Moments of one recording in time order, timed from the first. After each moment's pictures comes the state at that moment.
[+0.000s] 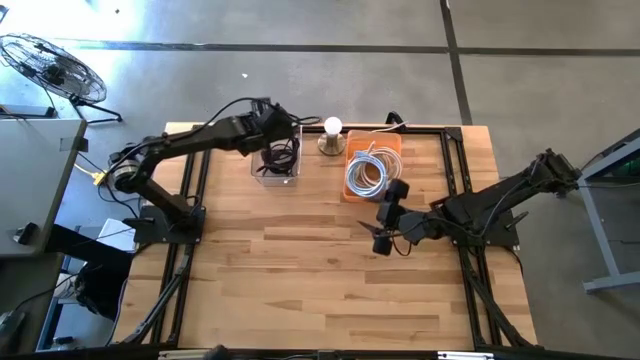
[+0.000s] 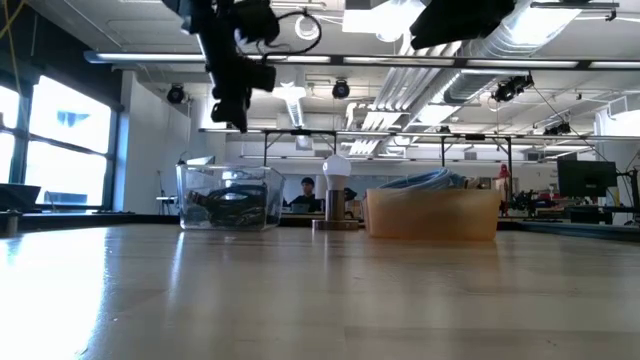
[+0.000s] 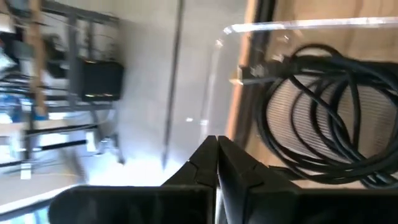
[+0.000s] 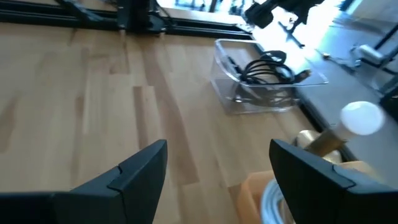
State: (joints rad) left arm 0.48 1.51 1.25 -0.64 -0.64 0.60; right arm 0.36 1.22 0.90 -0.27 0.68 0.18
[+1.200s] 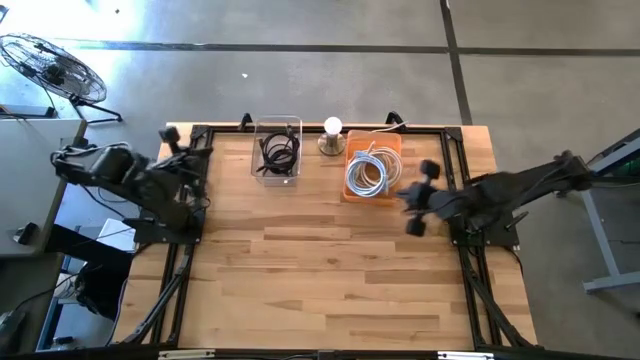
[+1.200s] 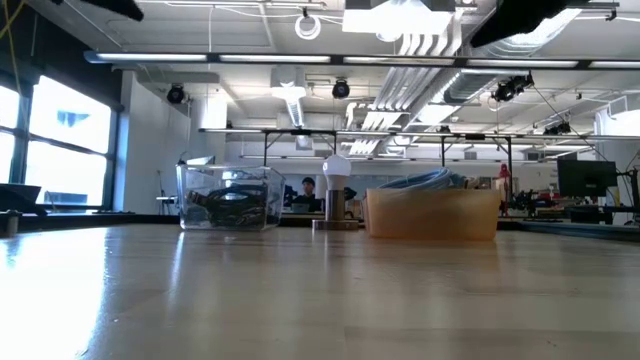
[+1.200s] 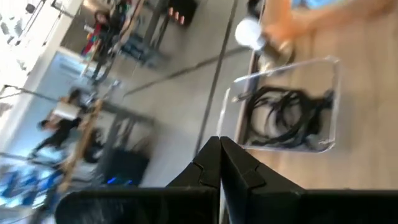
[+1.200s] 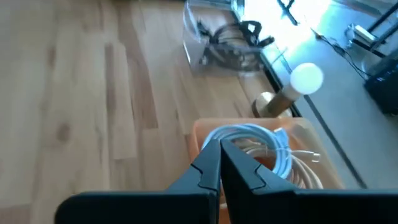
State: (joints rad) left arm -0.35 0.71 1.15 -1.30 -1.08 0.11; right arm 0.30 0.92 0.90 -0.69 0.62 0.16
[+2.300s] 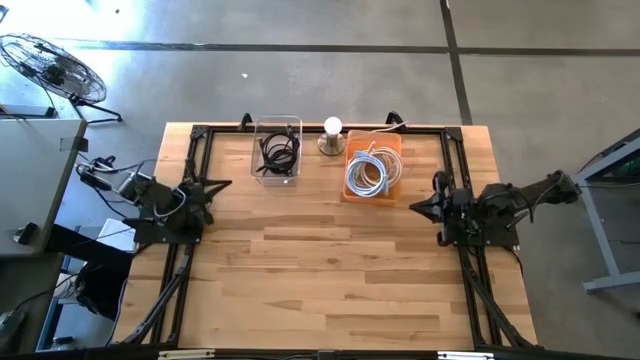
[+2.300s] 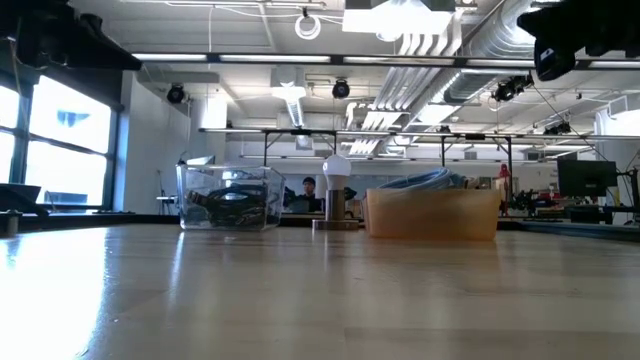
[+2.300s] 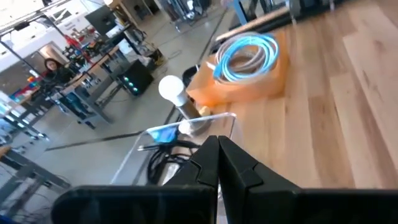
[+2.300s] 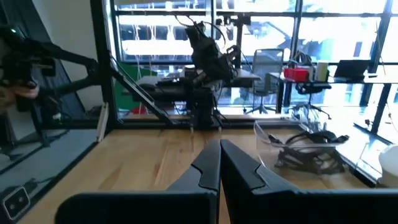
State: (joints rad) left arm -0.46 0.16 0.47 -0.63 -0.90 0.27; right arm 0.30 0.17 0.22 0.03 0.31 -0.01
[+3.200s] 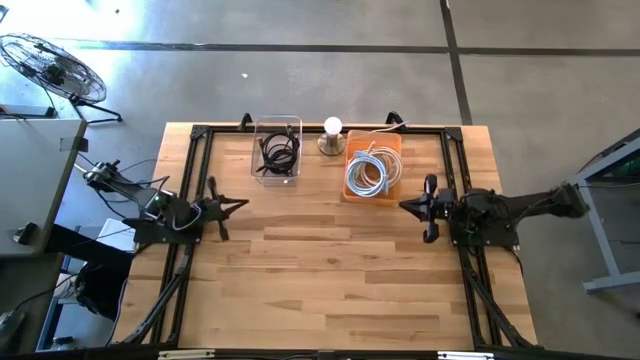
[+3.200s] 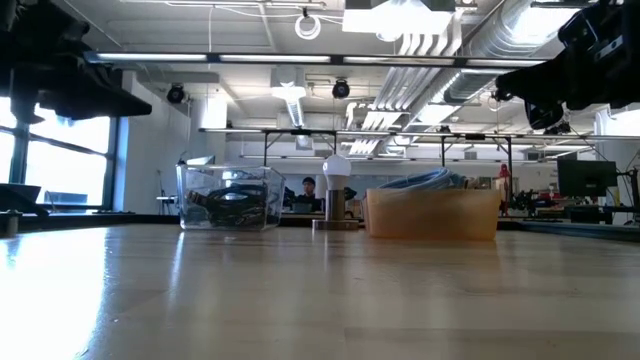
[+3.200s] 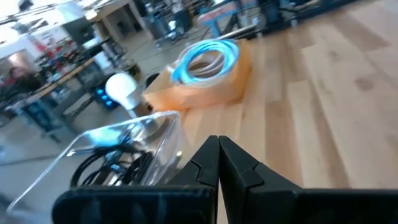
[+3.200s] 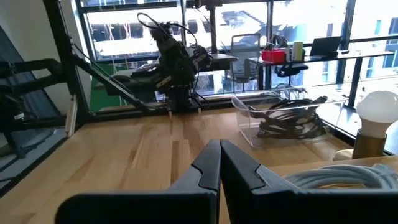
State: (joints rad) left arm -0.46 0.09 0.10 -0.21 -0.80 0.27; right arm 0.12 0.18 0.01 0.21 0.22 0.08
